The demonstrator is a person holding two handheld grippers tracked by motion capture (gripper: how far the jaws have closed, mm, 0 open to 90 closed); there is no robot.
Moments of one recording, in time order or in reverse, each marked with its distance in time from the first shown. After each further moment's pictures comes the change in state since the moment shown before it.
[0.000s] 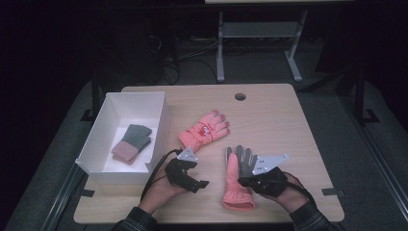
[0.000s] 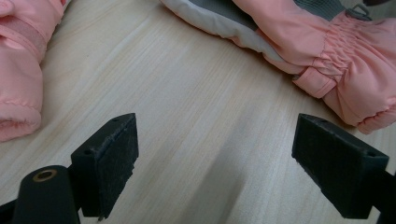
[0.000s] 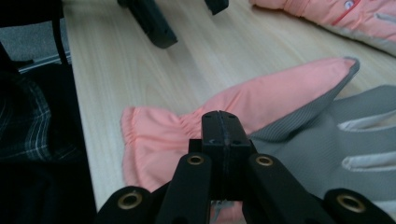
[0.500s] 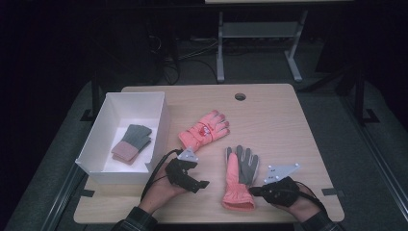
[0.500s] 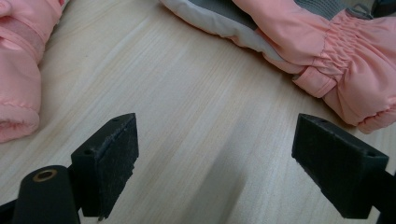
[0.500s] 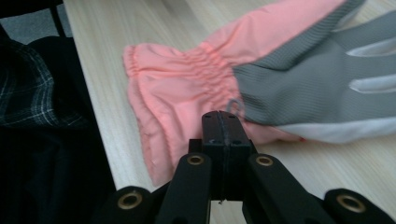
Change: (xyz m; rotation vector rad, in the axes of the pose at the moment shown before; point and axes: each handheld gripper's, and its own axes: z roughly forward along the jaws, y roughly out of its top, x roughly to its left) left arm -0.001 0.000 0.001 0.010 0.003 0.008; right arm 0.002 -0.033 -0.011 0.059 0.001 0.054
